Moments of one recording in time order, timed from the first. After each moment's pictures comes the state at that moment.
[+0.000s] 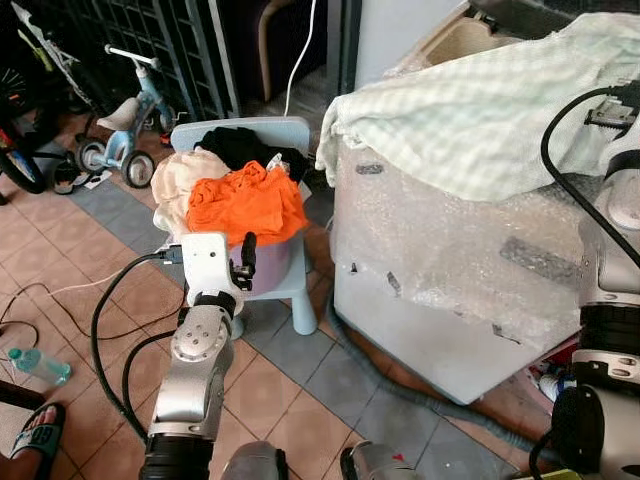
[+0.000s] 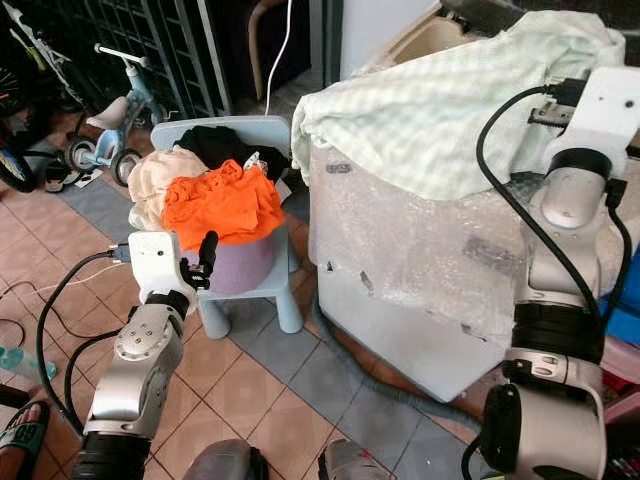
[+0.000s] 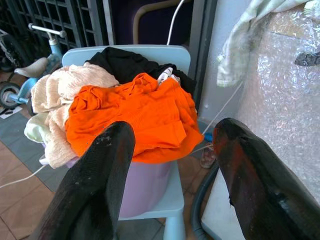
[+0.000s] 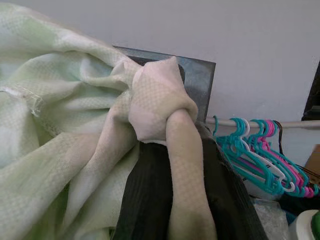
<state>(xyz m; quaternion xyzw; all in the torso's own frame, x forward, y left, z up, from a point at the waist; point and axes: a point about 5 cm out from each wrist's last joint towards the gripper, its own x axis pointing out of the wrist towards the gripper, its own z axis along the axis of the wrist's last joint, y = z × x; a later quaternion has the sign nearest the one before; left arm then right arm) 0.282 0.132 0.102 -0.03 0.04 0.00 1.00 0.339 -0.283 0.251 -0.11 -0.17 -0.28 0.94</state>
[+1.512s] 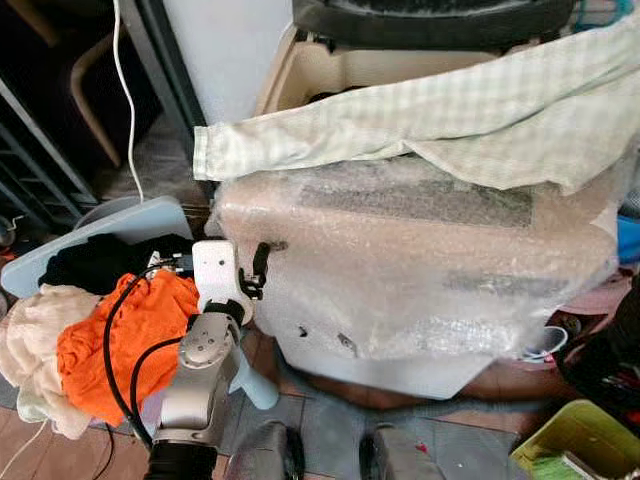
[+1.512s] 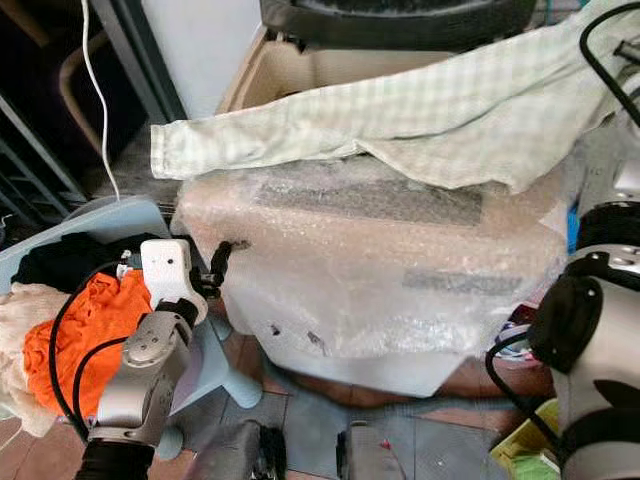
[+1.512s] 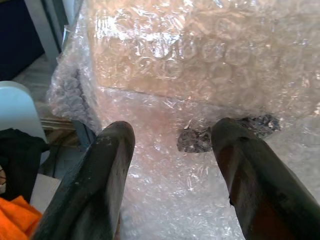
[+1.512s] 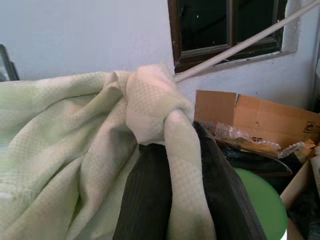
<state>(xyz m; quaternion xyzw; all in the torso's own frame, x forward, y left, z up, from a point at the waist) 0.278 0.125 0.096 -0.05 0.06 -0.03 1.00 0.379 -0.316 0.303 0.03 -0.15 -0.27 0.95</state>
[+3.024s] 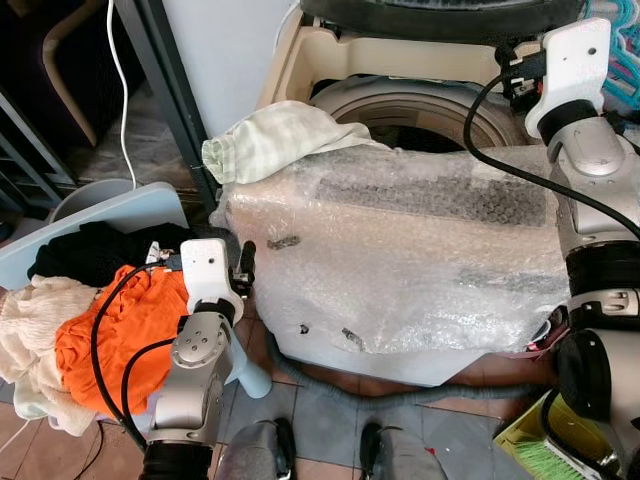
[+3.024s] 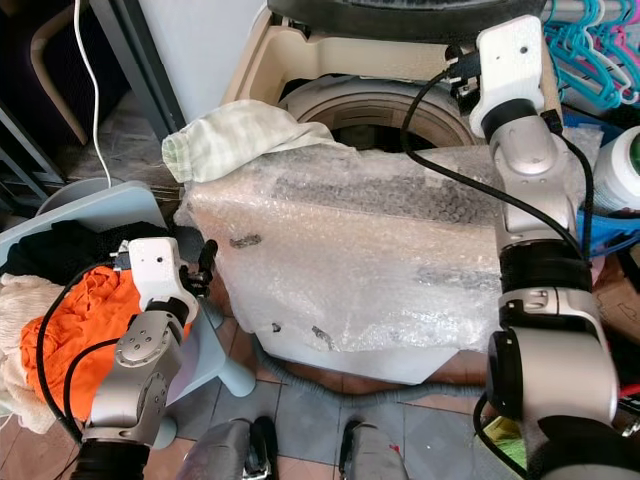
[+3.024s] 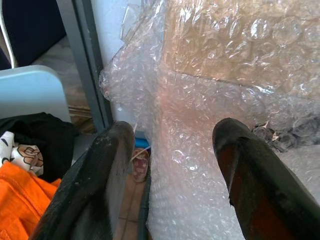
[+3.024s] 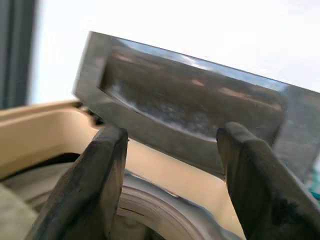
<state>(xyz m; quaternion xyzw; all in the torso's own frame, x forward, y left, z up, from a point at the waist) 0.278 0.130 0.095 -0.04 0.06 0.00 1.00 0.370 -0.191 0.278 -0.13 -0.20 0.17 0.96</state>
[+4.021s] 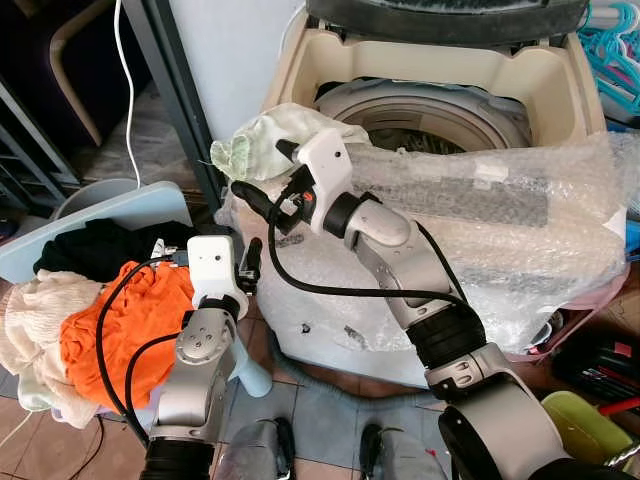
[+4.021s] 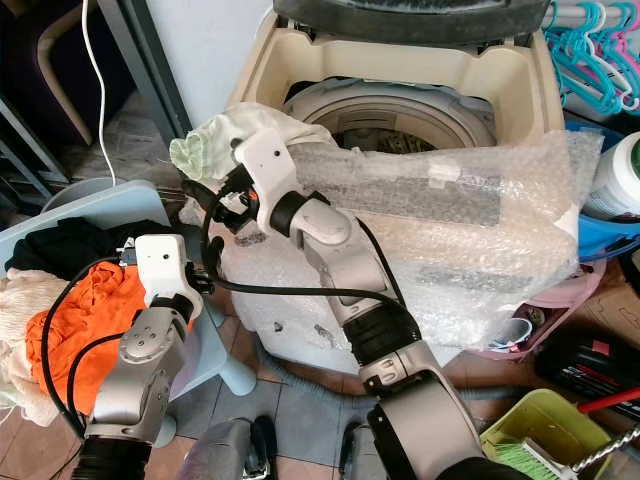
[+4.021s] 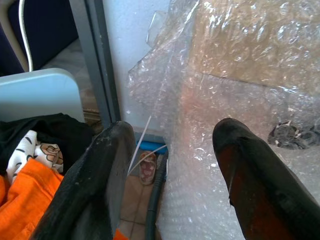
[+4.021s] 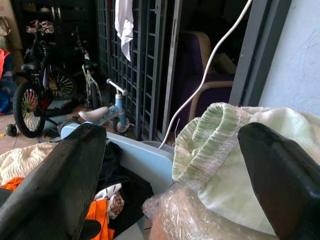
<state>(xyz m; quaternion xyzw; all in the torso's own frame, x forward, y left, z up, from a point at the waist) 0.277 0.131 0.096 -0.02 0.06 -0.01 1.00 0.334 0.001 0.207 -0.05 -0.09 0.46 0.88</state>
